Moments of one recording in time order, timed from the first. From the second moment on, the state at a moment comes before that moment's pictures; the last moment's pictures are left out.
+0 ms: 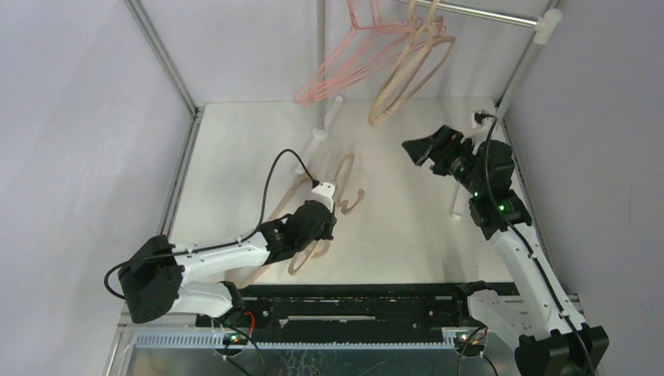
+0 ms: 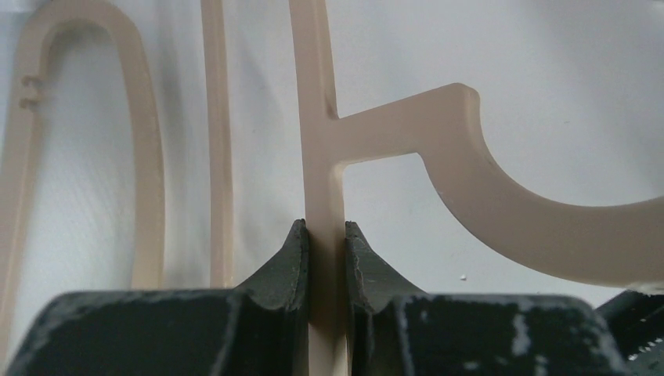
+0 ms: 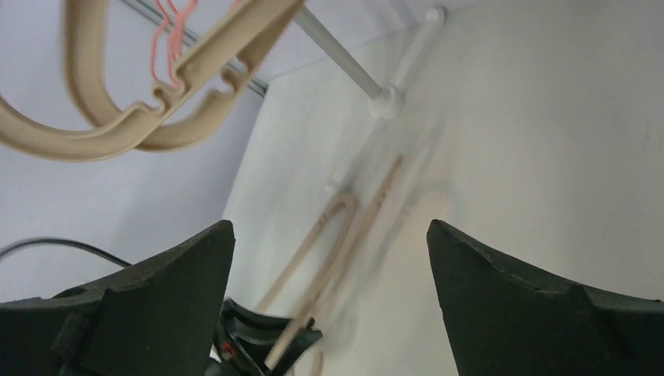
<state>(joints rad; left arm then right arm) -1.00 1.28 0.64 0.02 -0.39 -0.44 0.18 0.95 0.95 -0.15 -0.29 0.68</state>
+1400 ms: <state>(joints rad) -1.00 1.23 0.99 -0.21 -0.39 -0.28 0.57 1.14 0.46 0.15 -0.09 0.80</state>
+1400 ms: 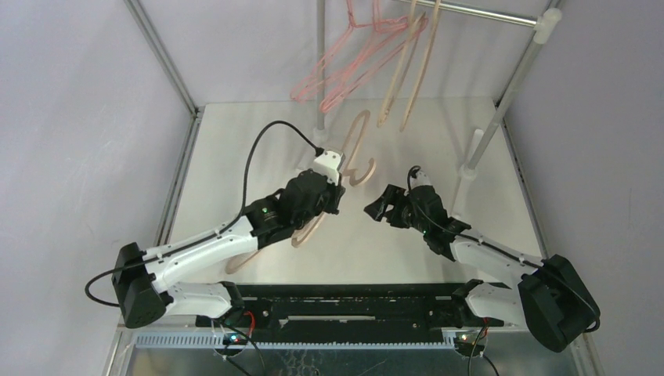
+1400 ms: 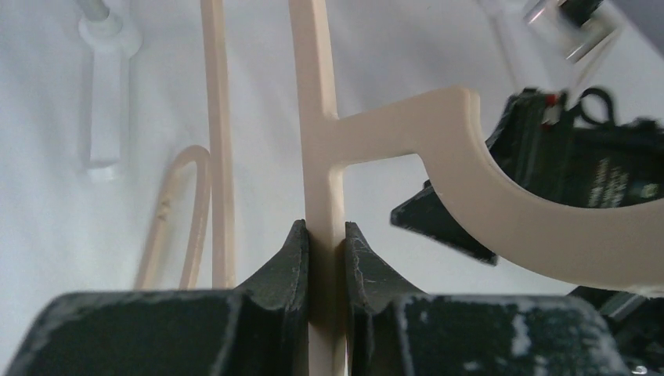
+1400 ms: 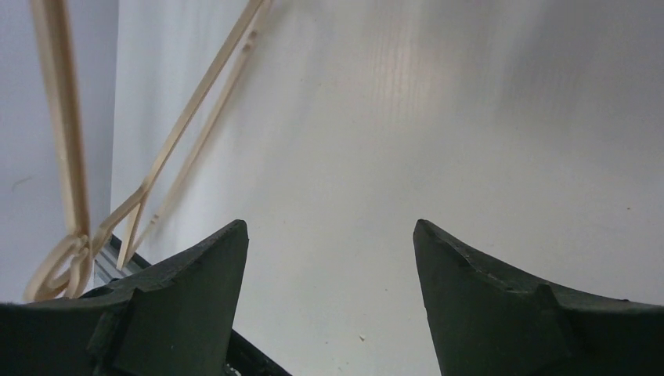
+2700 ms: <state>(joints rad) -0.99 1.34 1.41 -0.30 -0.06 -0.28 0.72 0.88 0.20 0.39 0.02 0.85</state>
